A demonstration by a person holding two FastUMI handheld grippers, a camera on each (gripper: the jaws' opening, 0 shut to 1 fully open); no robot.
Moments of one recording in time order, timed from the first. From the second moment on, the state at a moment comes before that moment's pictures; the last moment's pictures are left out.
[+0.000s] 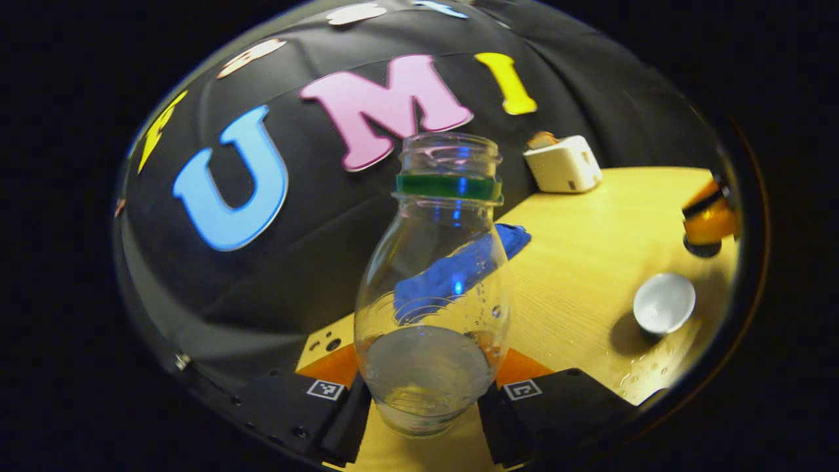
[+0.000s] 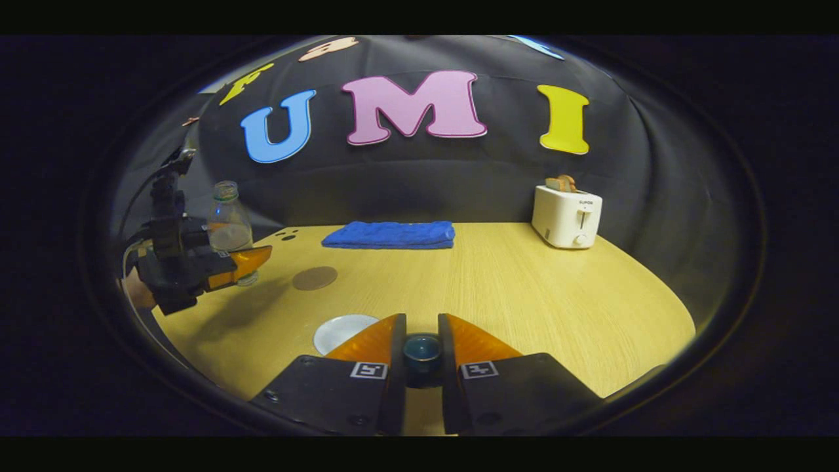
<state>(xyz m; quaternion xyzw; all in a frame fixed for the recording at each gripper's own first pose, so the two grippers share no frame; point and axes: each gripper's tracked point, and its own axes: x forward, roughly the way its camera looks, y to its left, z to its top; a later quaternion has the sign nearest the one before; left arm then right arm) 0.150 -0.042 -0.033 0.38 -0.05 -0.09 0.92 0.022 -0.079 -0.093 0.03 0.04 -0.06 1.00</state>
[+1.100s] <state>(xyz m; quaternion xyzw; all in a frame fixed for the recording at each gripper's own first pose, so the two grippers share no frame) 0.178 -0.101 -0.101 0.73 -0.06 -0.13 0.67 0.005 -0.120 -0.127 0.05 0.05 -0.11 0.99</state>
